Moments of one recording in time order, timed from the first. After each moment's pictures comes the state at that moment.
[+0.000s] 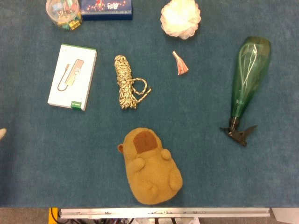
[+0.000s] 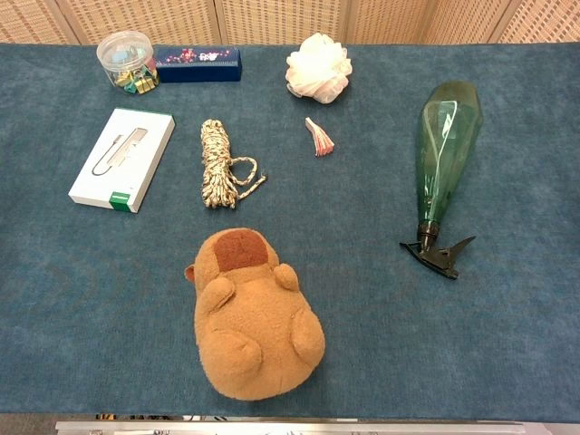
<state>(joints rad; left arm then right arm) -0.08 -1.08 -0.04 -1.67 1.44 1.45 0.07 0.15 -1.09 0.03 -1.68 -1.41 1.29 -0.14</state>
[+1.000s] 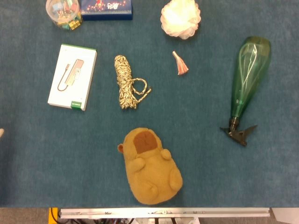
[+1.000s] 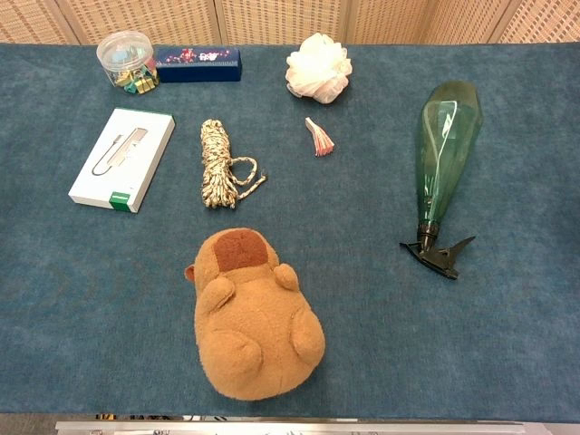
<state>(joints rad) -0.08 -1.08 -0.04 -1.68 1.42 1.46 0.07 0.22 -1.11 0.03 -1.55 -1.59 1.32 -0.11</state>
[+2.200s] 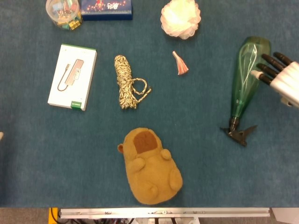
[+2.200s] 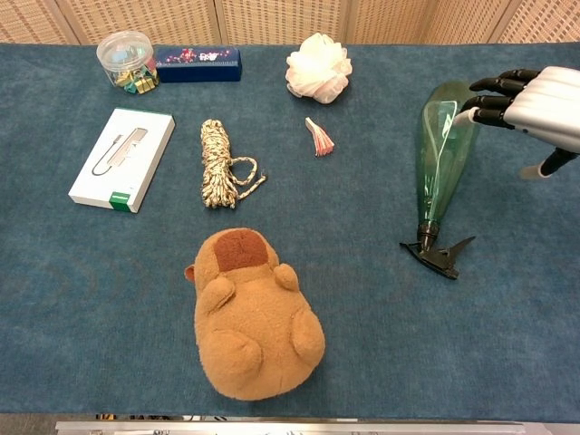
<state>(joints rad) -0.07 -1.10 -0.04 -1.68 1.38 1.44 0.12 0.58 -1.21 -0.03 -1.20 -1.87 1.08 -0.06</state>
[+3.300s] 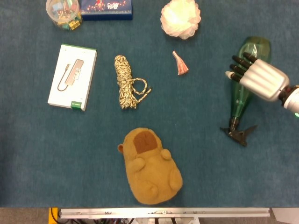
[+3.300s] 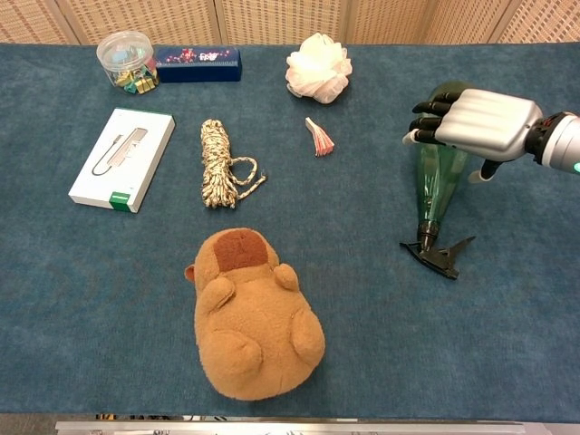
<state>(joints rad) -0.05 -1.09 -0.04 -1.68 1.39 1.45 0.08 0.74 -1.37 -0.07 -1.10 -1.81 0.91 -0.14</state>
